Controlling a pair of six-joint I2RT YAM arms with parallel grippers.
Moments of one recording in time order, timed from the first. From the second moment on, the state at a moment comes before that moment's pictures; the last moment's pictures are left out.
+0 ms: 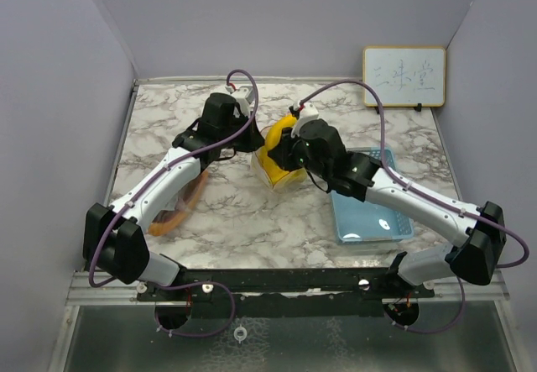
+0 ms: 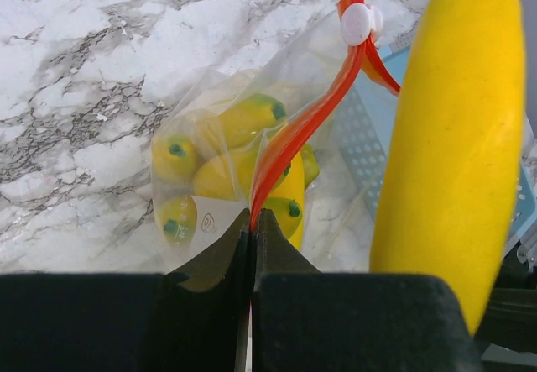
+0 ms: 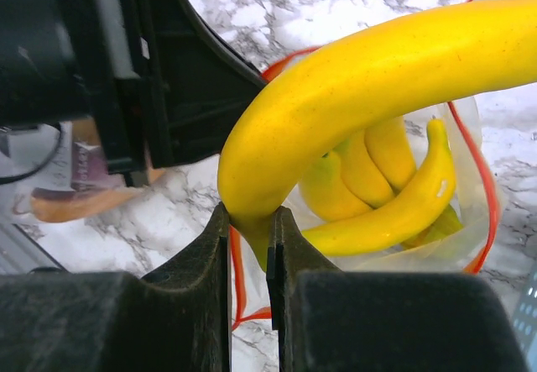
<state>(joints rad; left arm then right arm) -0.48 1.42 1.21 -0.35 0.27 -0.38 0.92 1.39 1.25 -0.26 0.22 0.44</state>
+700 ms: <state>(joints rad) -0.48 1.42 1.21 -0.35 0.27 -0.38 0.92 1.36 1.30 -0.35 0.30 0.43</state>
